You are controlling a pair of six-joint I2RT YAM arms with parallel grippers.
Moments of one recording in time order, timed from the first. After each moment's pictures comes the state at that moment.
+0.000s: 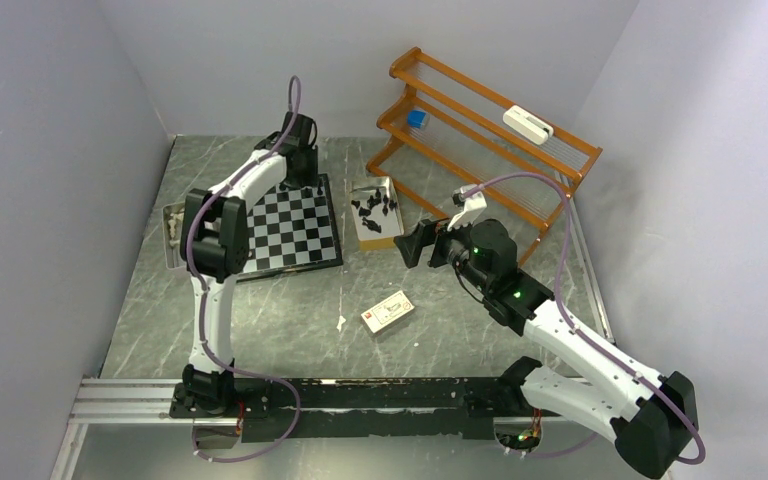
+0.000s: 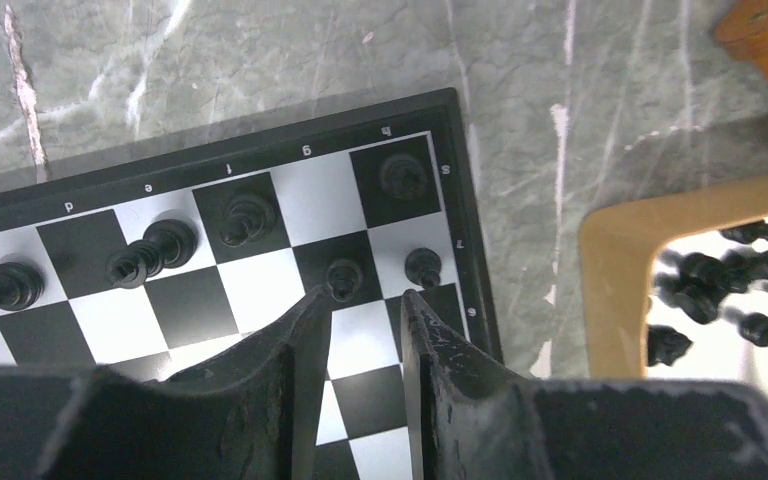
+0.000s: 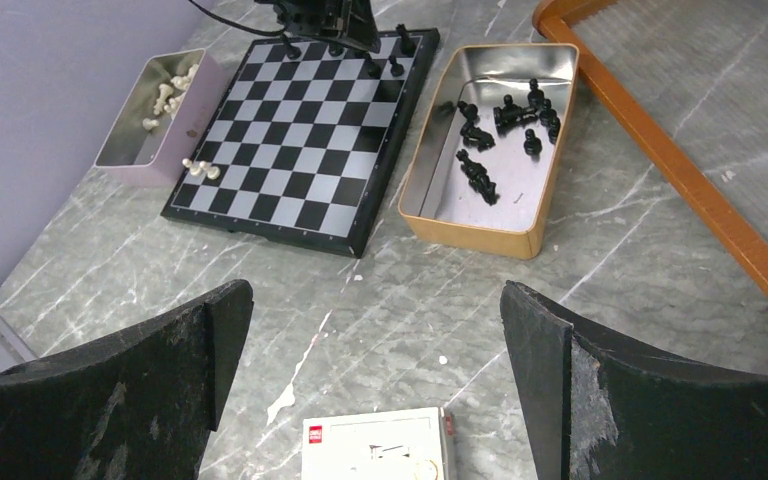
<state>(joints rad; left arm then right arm) -0.30 2.24 1.86 -0.55 -0.10 -0.25 0.66 0.92 0.68 0.03 0.05 0.35</state>
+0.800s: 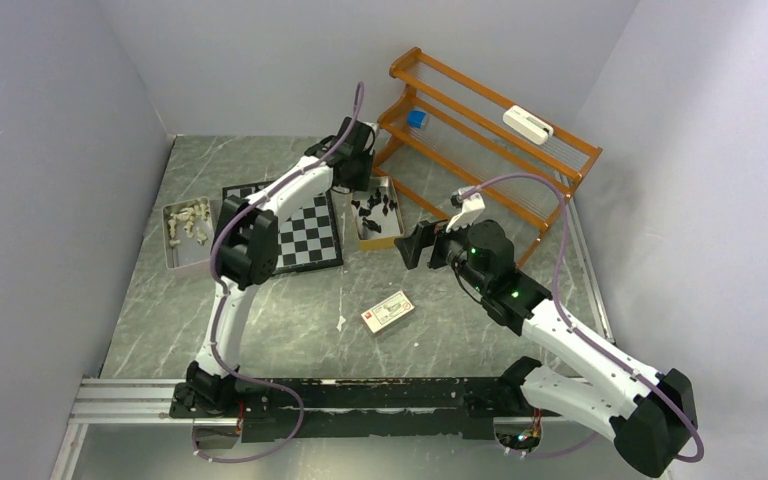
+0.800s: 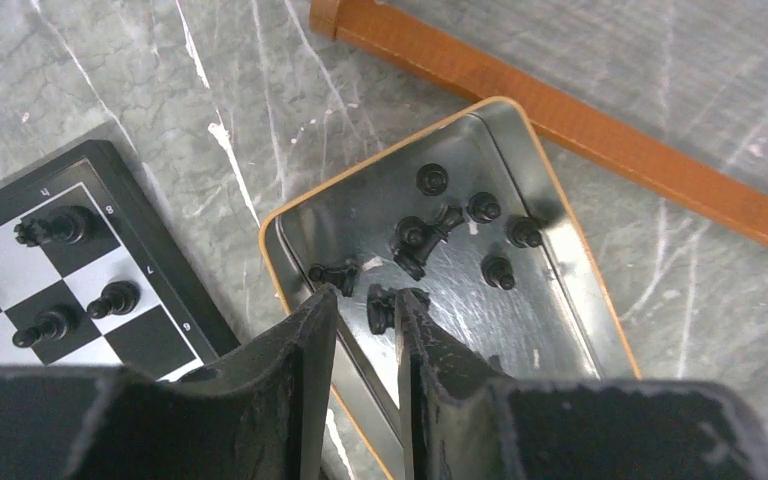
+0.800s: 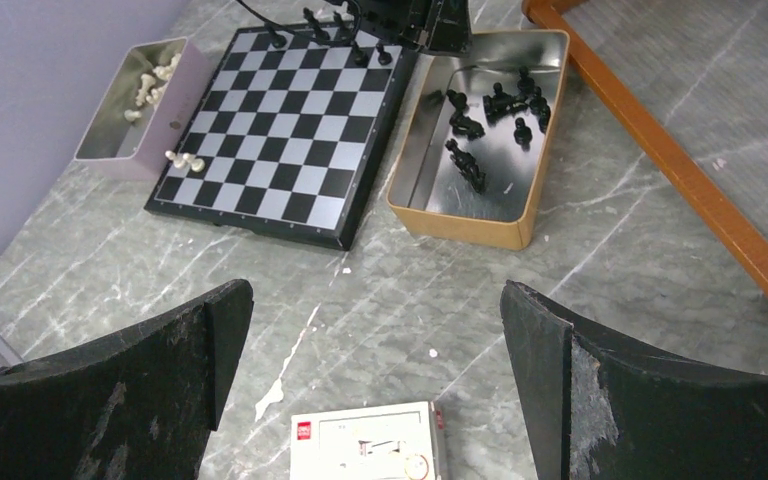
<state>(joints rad) -0.54 2.27 2.00 -0.55 -0.10 -0.22 0.66 0.93 0.67 0.03 0.06 0.35</state>
